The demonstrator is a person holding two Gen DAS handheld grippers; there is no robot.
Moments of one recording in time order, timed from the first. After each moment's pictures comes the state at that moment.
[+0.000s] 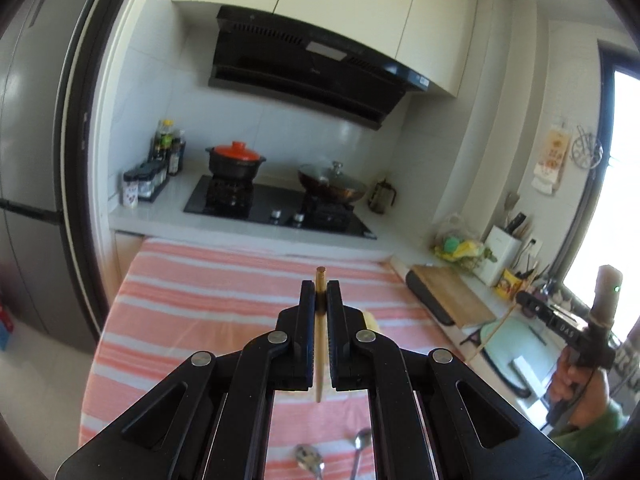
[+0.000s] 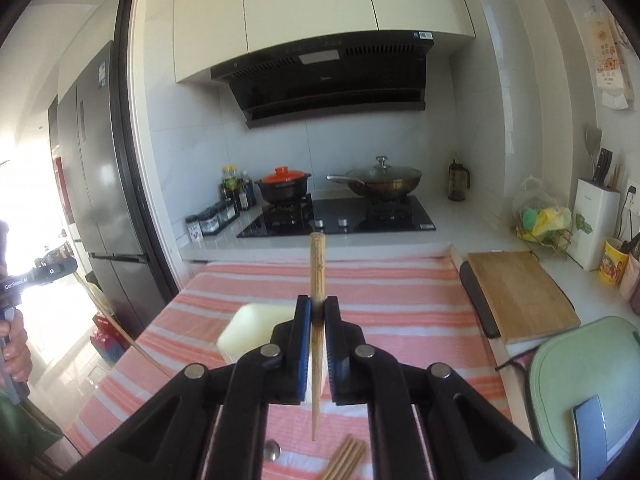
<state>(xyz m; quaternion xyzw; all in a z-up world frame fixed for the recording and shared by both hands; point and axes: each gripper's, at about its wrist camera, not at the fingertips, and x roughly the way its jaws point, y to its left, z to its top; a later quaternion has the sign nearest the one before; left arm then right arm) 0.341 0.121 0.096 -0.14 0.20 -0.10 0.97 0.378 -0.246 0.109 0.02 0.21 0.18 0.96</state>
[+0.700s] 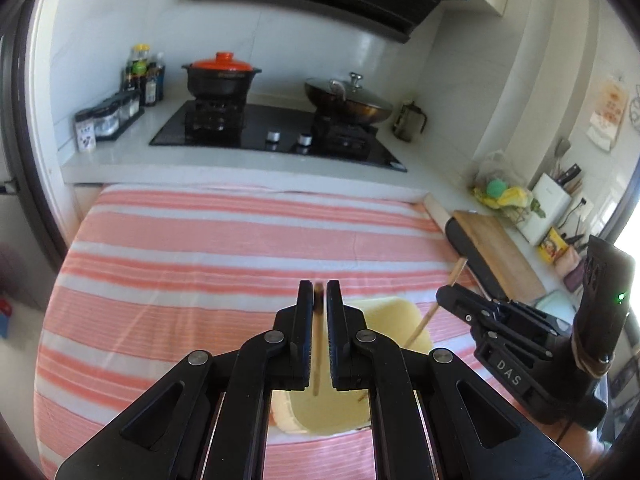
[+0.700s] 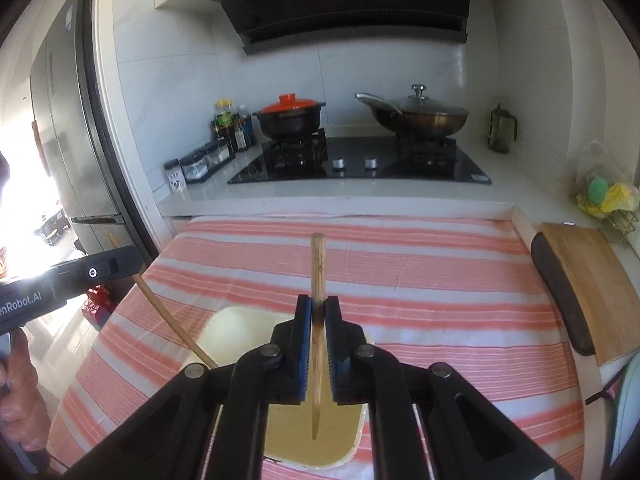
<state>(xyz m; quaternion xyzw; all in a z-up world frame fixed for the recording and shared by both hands) 0.523 0.058 -0.012 -0.12 0.35 -0.08 0.93 0.555 -0.135 -0.005 -0.01 0.33 0.19 0.93</state>
